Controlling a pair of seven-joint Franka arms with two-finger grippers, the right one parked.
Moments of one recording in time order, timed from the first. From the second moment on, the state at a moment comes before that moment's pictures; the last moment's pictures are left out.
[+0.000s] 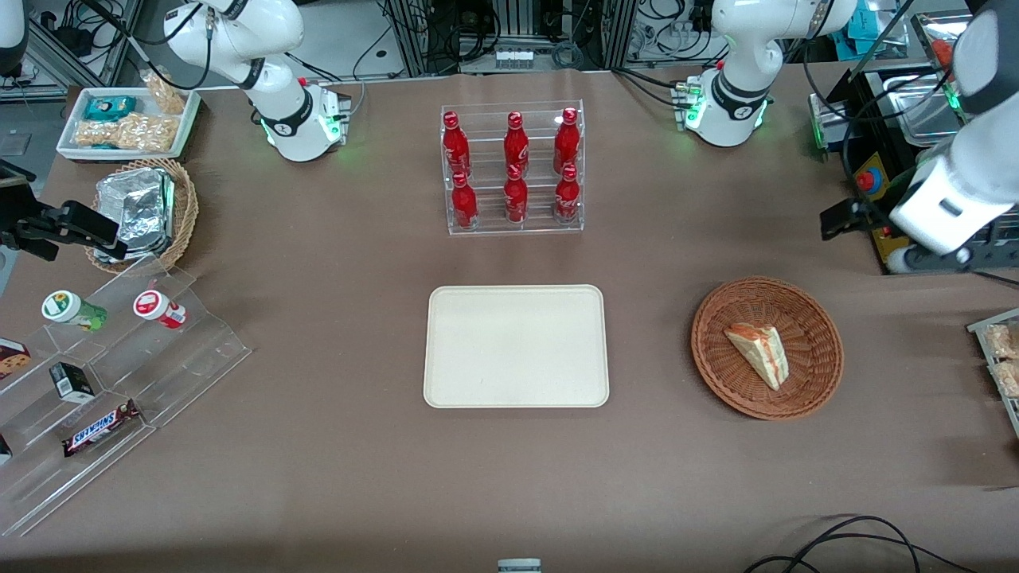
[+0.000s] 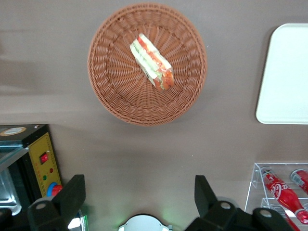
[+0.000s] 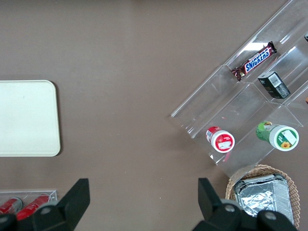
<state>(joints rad) 0.00 0.06 -0.08 -1.66 0.01 1.52 -0.09</state>
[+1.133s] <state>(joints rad) 0.00 0.36 -0.07 -1.96 0.01 2.23 -0.85</state>
